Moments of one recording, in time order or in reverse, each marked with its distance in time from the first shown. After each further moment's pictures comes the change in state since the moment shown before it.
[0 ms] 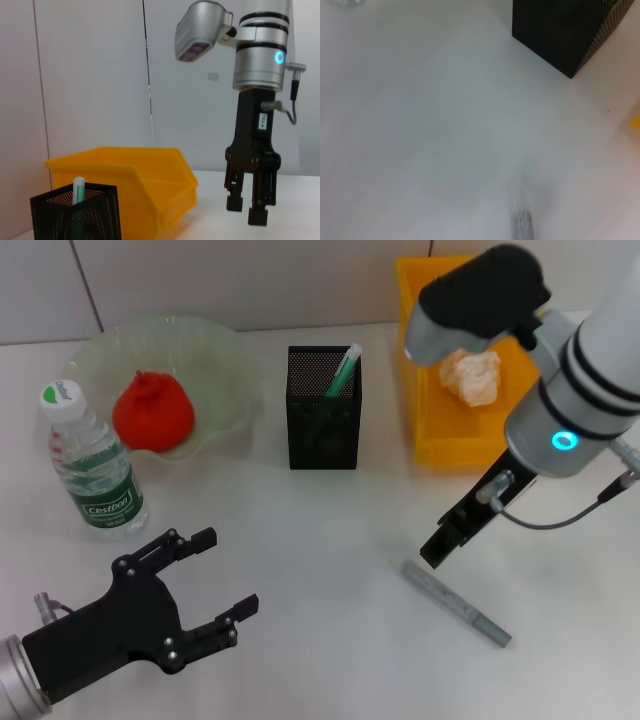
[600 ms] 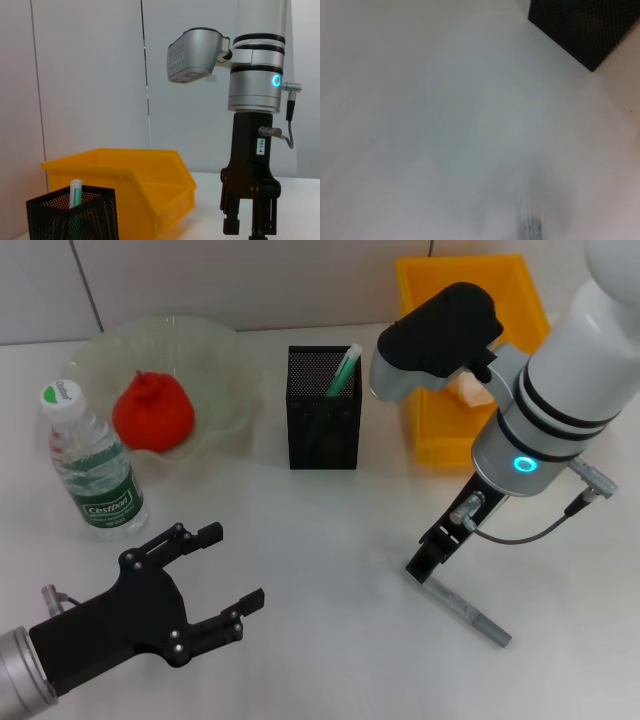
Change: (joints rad) left arm -0.026 0.000 0.001 -0.013 0.001 -0.006 -0.010; right arm 0.040 0.000 -0.096 0.117 0.001 0.093 0.000
